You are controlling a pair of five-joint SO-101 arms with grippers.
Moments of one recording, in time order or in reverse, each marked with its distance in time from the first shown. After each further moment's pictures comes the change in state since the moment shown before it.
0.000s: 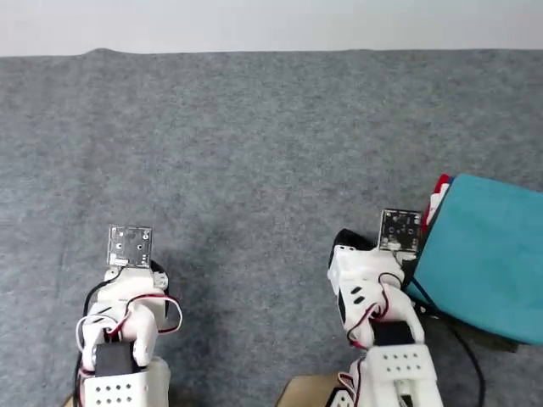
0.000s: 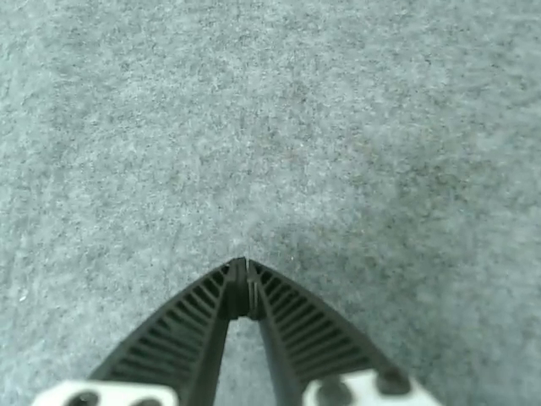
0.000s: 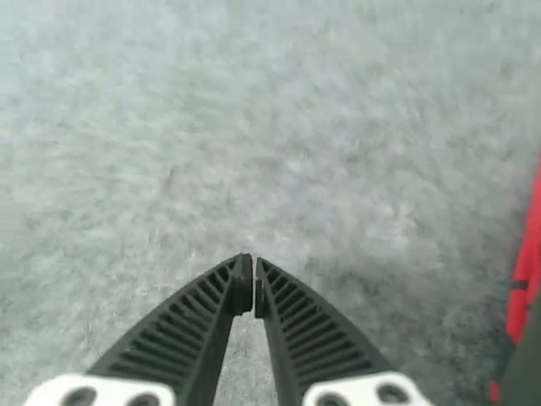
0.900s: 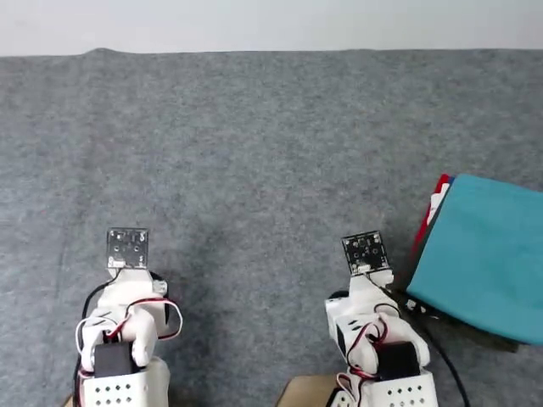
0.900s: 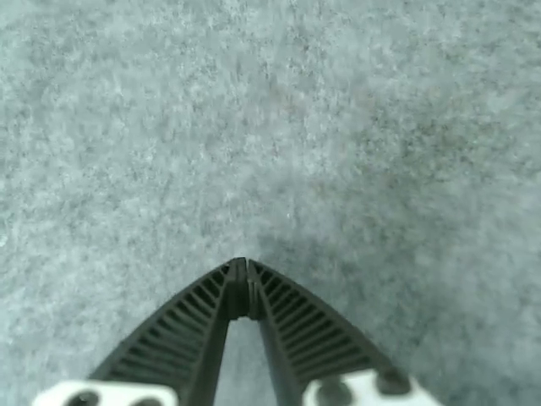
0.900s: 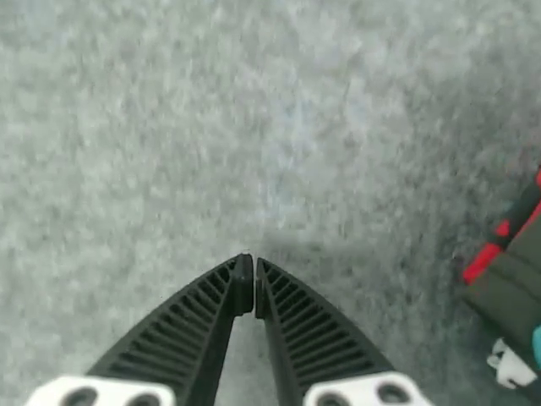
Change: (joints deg) left arm -0.9 -0.1 0.0 6.5 2.7; right arm -4.0 -27.0 -0.2 51.5 14.2
